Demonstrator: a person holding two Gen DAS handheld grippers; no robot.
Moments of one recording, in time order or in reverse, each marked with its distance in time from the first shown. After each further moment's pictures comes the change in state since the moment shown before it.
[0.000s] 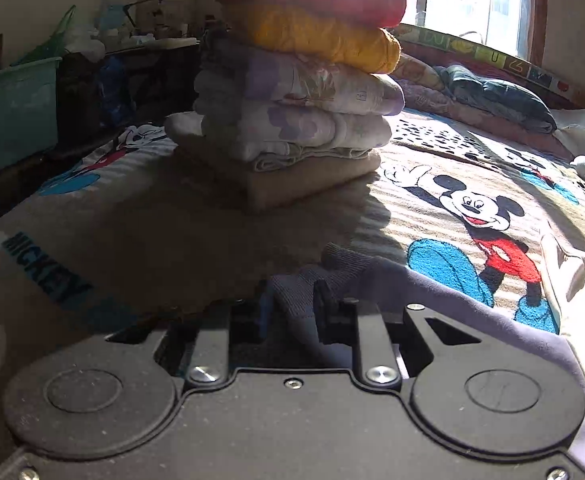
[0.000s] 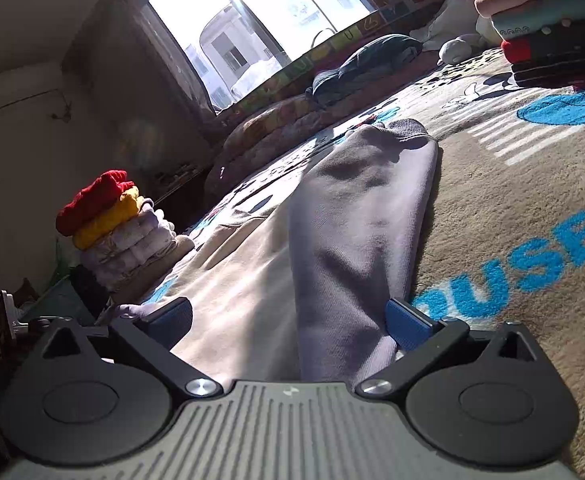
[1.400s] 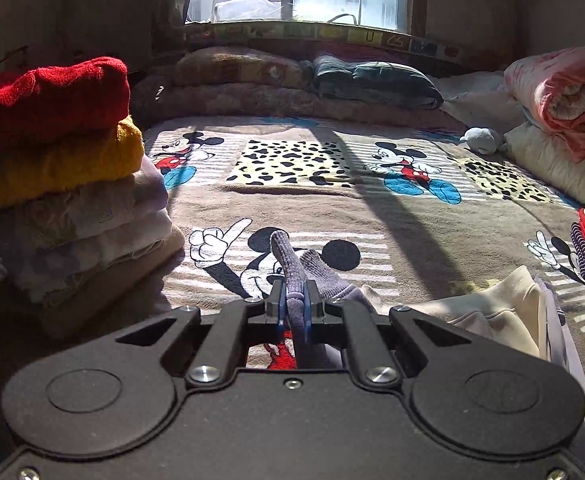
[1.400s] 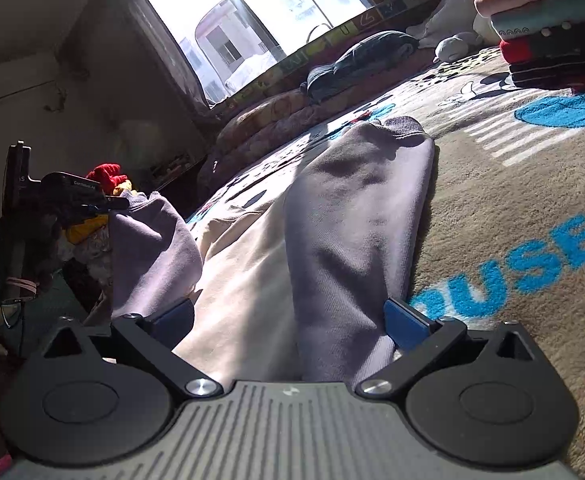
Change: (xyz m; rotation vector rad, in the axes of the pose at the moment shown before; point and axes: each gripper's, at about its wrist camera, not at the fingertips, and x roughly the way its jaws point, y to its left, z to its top) left arm 0.003 -0.168 0.109 0.190 0.028 -0.252; right arm 0.002 0.001 0.002 -0.007 0.016 -0.024
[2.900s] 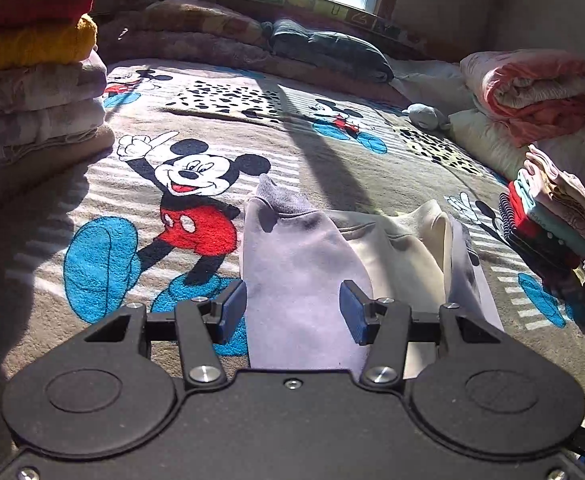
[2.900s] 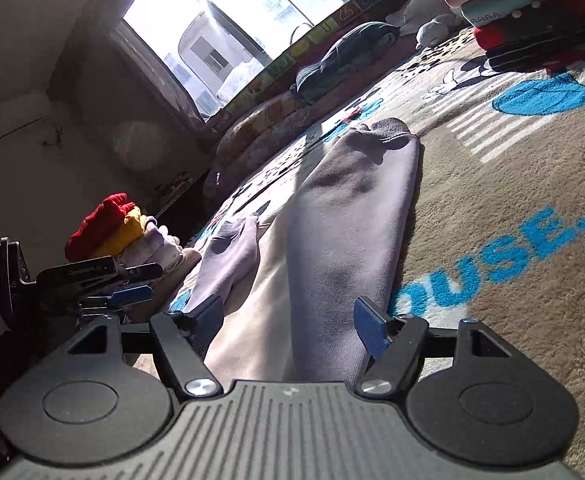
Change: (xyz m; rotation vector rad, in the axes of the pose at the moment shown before) left arm -0.012 -0.053 -0.082 -0.120 0.100 -0.188; right arm -0.019 -0.007 0.011 0.125 0.025 0.011
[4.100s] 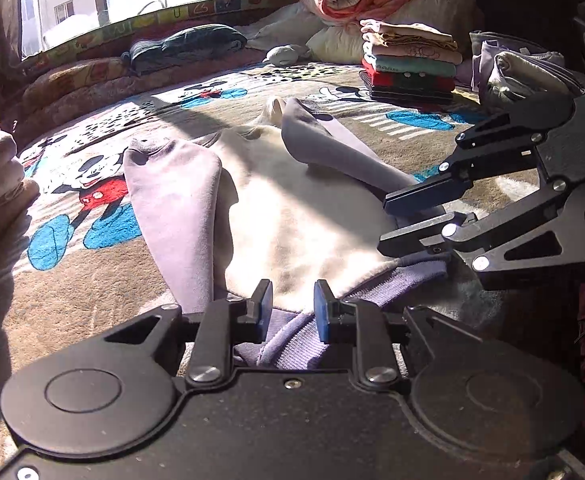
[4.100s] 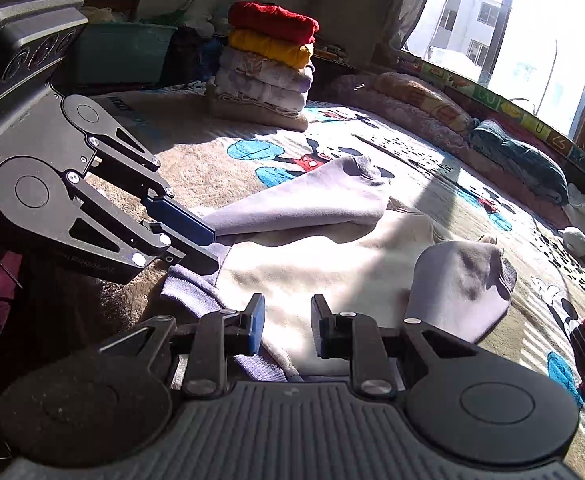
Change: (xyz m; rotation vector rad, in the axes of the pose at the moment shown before) left arm -0.086 -0.053 -0.156 0.487 0.086 -0.132; right arm -0.007 0.126 -0.050 -0.932 0.393 -0.061
